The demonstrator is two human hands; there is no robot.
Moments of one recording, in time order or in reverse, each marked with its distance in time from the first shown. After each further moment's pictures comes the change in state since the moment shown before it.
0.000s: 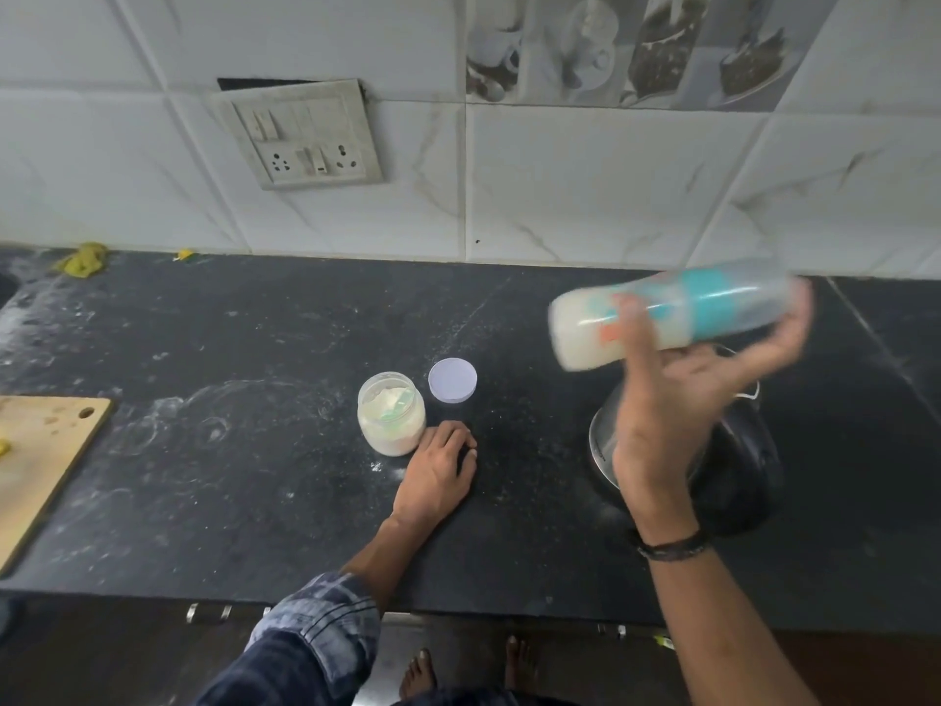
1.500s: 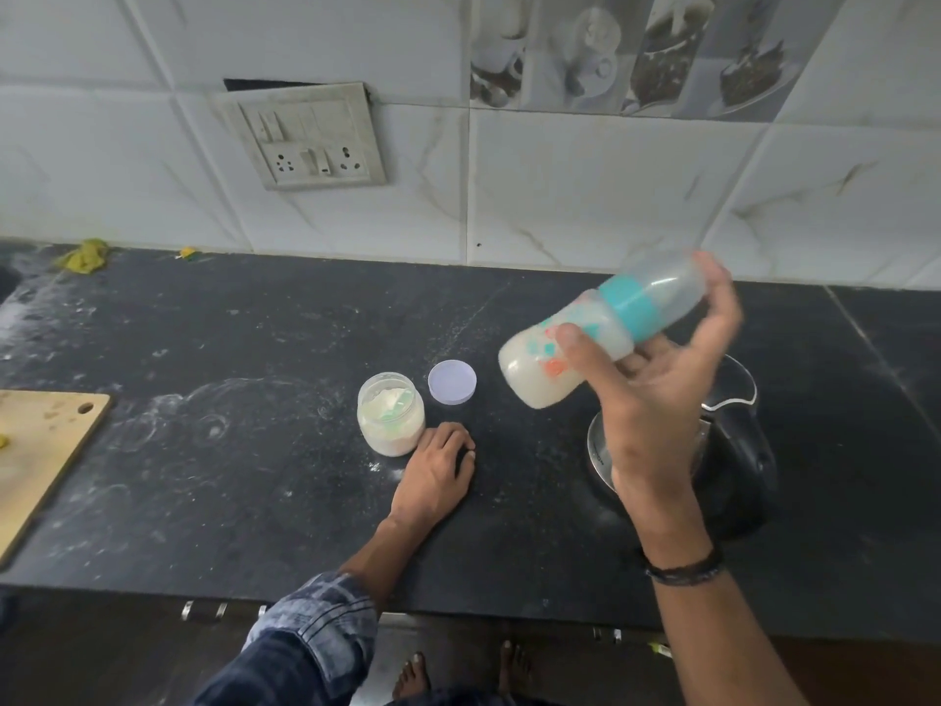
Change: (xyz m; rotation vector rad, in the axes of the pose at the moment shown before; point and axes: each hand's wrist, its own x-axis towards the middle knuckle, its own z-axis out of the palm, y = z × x) left_hand -0.001 -0.001 0.001 -0.001 -0.015 -0.019; right_hand -0.008 -0.022 0.005 0.058 -0.207 0.205
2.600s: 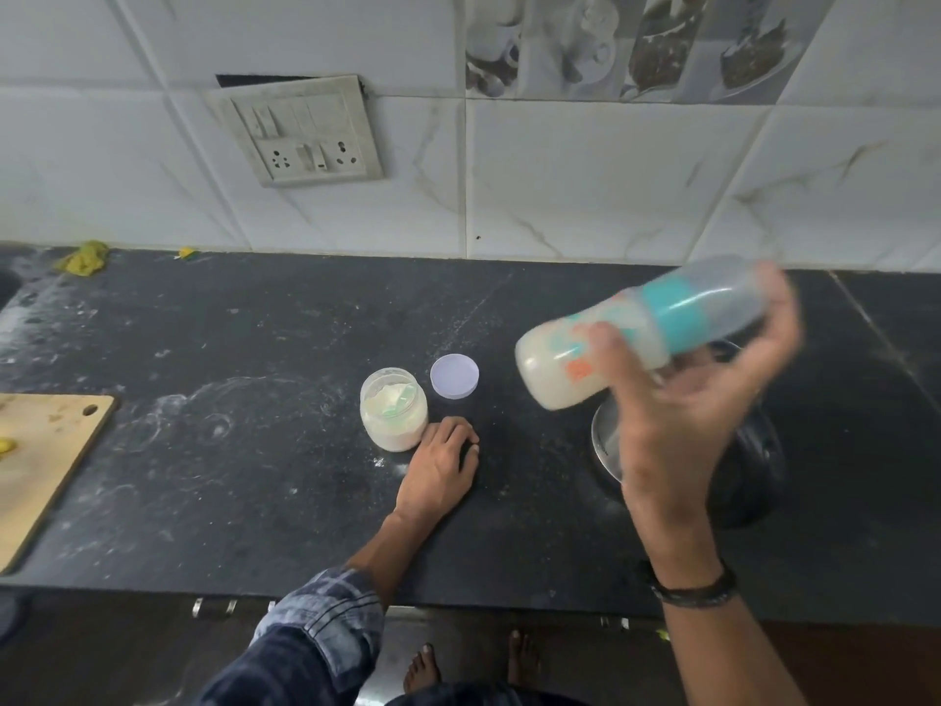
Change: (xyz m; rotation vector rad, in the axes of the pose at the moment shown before) left_hand 0.000 0.004 -0.003 -0.001 0.007 -0.007; right_hand -0.015 -0.003 -0.005 -0.114 0.036 -0.273
